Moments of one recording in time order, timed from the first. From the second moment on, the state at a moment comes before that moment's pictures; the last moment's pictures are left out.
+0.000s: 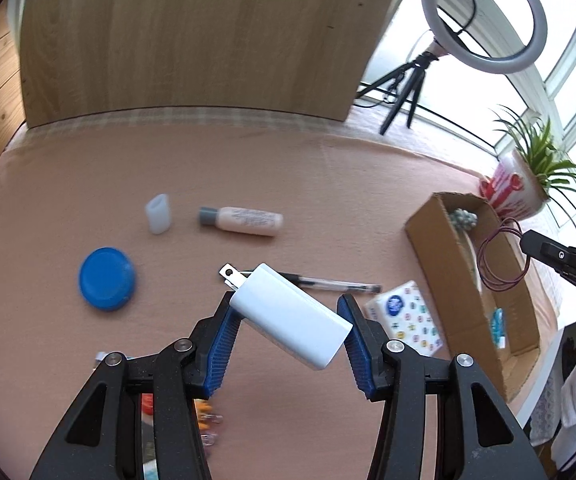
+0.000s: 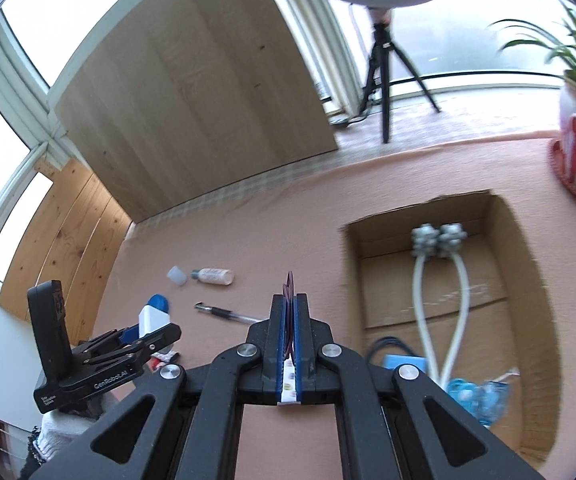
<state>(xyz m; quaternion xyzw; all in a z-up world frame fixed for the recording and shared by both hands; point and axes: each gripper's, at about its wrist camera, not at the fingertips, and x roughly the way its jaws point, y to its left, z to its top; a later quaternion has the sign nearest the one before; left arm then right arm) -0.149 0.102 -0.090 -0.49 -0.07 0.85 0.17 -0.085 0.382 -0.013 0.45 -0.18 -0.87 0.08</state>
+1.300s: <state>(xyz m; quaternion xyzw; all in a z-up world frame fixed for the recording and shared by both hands) -0.138 0.328 -0.068 -0.47 0.02 0.83 0.30 0.012 0.501 -0.058 0.45 -0.25 -0.86 -0.02</state>
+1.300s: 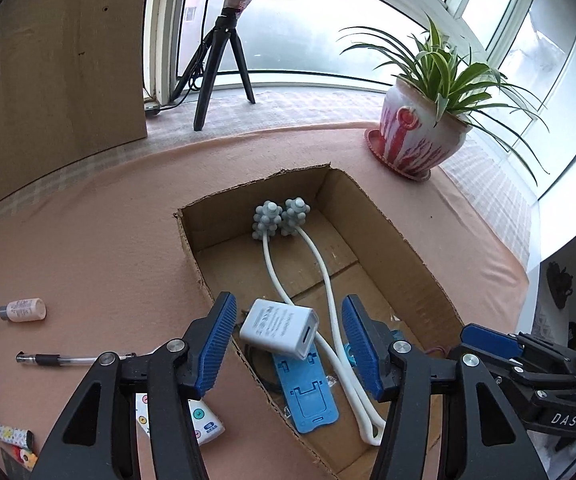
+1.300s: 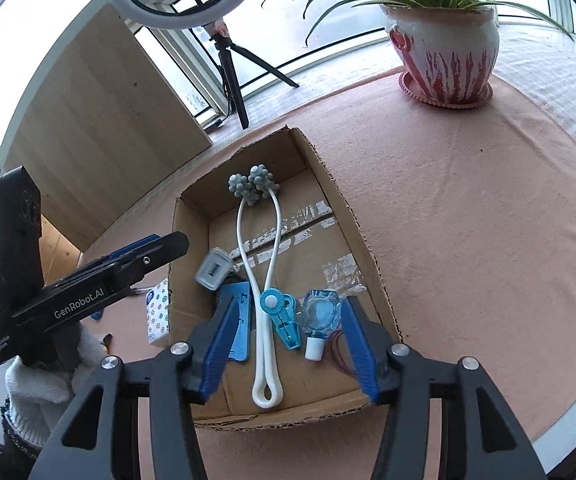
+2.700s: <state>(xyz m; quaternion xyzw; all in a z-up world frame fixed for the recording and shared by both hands) -0.117 -0.016 -0.101 -0.52 -0.10 0.85 0.07 -0.052 0.343 -0.055 0.47 -0.15 -0.86 0.11</state>
